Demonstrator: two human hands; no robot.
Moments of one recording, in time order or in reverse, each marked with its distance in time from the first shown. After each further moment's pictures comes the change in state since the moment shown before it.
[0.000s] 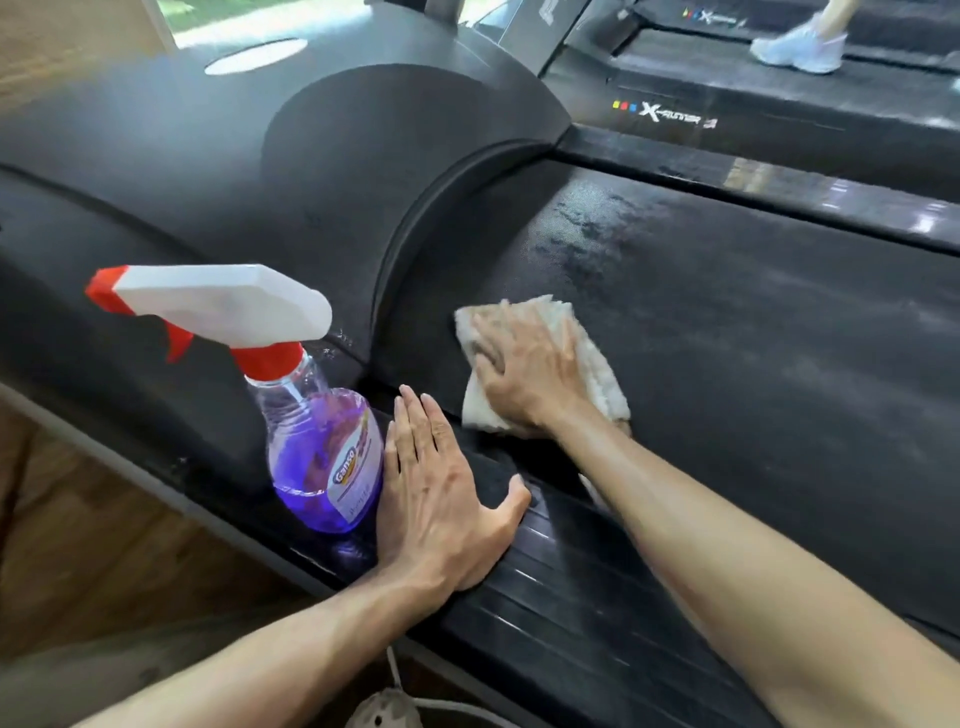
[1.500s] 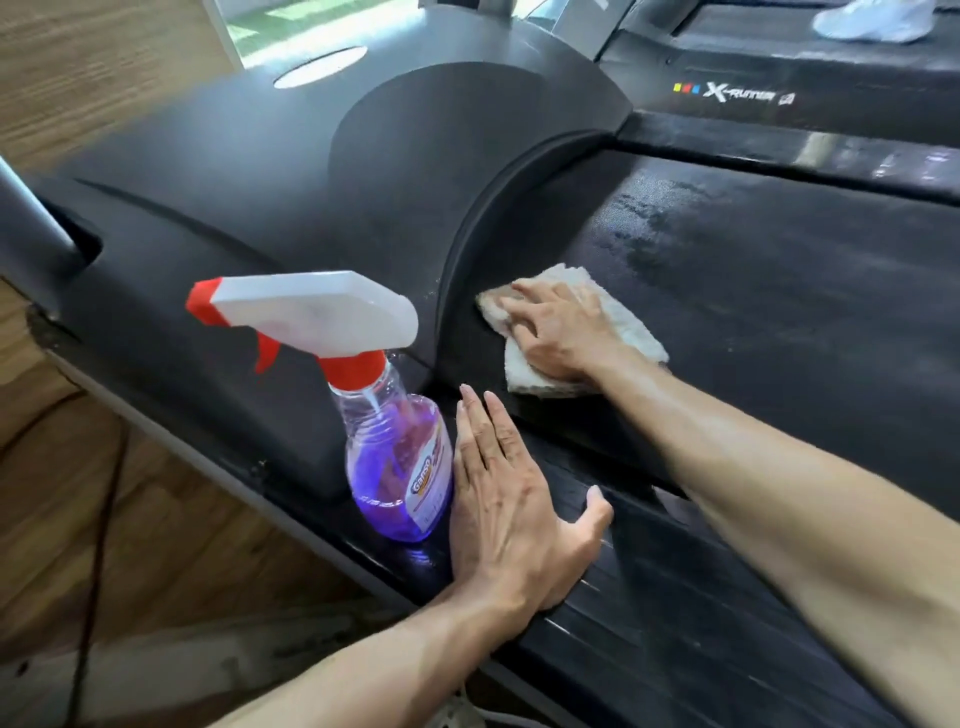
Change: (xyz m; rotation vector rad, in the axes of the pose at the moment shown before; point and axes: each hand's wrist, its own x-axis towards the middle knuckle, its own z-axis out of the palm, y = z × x) left_hand -0.001 -0.003 0.010 -0.050 0.145 0.018; right_hand 0.064 -0.025 -0.004 -0.056 -0.108 -0.211
